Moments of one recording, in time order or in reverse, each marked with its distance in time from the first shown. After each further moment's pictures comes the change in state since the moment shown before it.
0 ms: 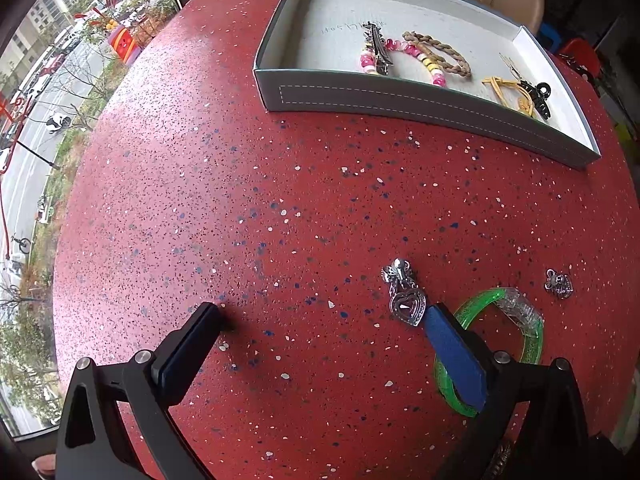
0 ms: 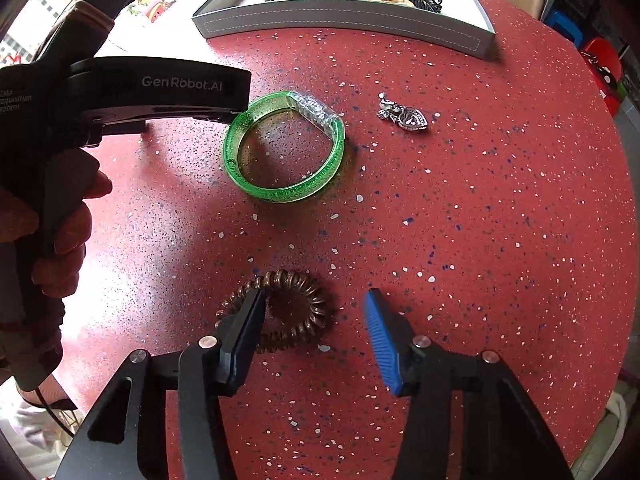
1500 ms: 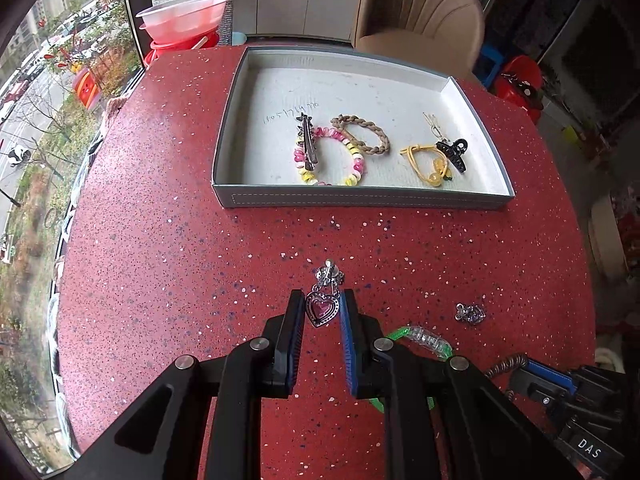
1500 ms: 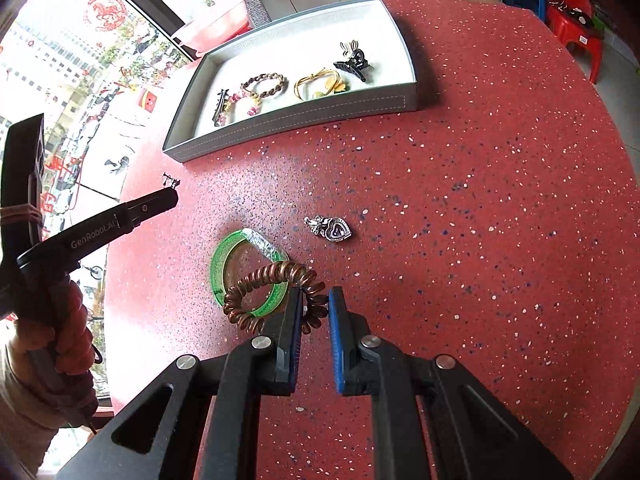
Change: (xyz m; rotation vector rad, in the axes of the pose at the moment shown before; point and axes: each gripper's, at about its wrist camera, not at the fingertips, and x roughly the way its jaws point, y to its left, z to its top) left arm -0.073 0.013 0.025 0.080 -0.137 -0.182; right arm -0.071 -0.115 0.045 0.228 -0.135 0.187
